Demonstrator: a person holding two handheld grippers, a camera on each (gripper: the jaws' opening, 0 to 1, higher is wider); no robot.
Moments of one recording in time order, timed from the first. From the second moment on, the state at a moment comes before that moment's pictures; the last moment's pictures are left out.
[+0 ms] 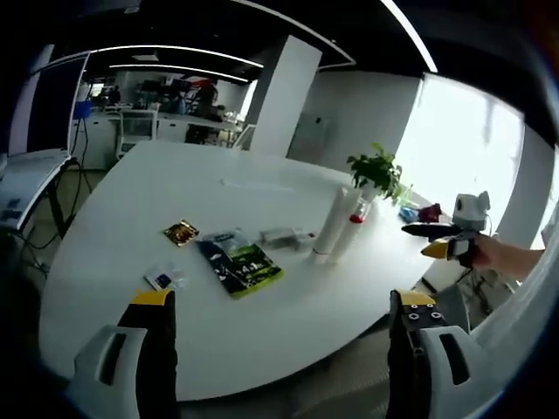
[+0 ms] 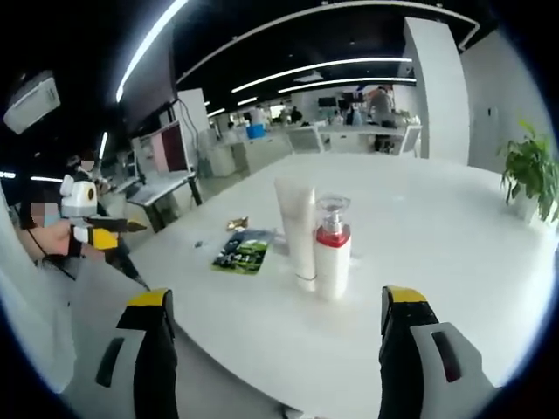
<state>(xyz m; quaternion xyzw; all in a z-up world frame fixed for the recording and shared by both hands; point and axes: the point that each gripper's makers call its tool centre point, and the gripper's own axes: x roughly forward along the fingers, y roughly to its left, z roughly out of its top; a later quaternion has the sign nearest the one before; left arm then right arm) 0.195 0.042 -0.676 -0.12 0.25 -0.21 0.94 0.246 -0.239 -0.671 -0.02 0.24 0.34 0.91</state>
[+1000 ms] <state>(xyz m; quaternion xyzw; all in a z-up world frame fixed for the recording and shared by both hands) 0.226 0.029 -0.713 -0.13 0.32 -0.21 0.92 0.263 -0.246 -0.704 -0.01 0.28 0.34 0.90</state>
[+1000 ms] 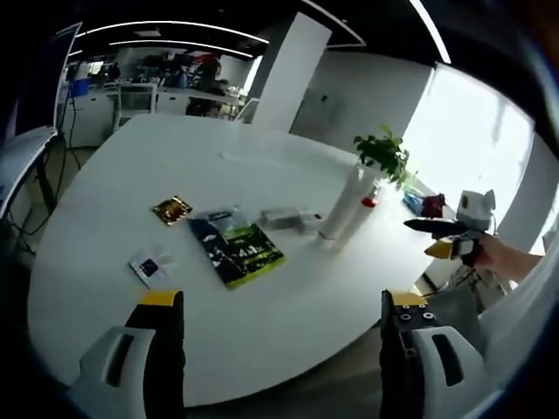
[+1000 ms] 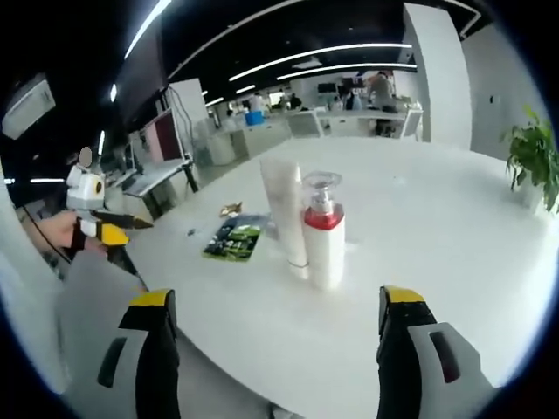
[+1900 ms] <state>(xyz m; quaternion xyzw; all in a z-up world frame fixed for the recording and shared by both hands) 0.298 0.007 -0.748 -0.05 0.39 -0.26 0.88 0.271 -0.254 -0.730 0.01 0.32 0.32 0.89</state>
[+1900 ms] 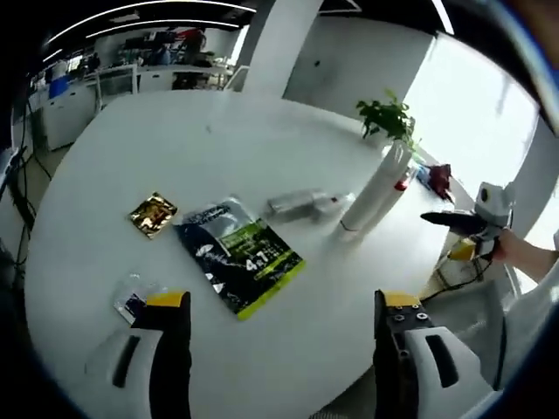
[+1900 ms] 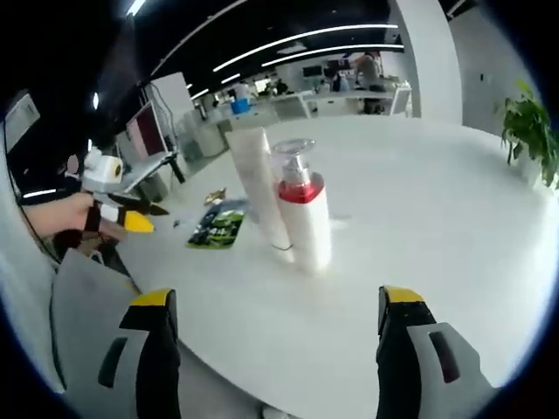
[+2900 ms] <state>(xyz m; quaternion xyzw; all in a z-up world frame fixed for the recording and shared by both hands) 0.401 -0.061 -0.786 0.15 0.40 -0.40 0.81 0.256 -0.260 -0.756 0.03 0.34 0.29 0.89</state>
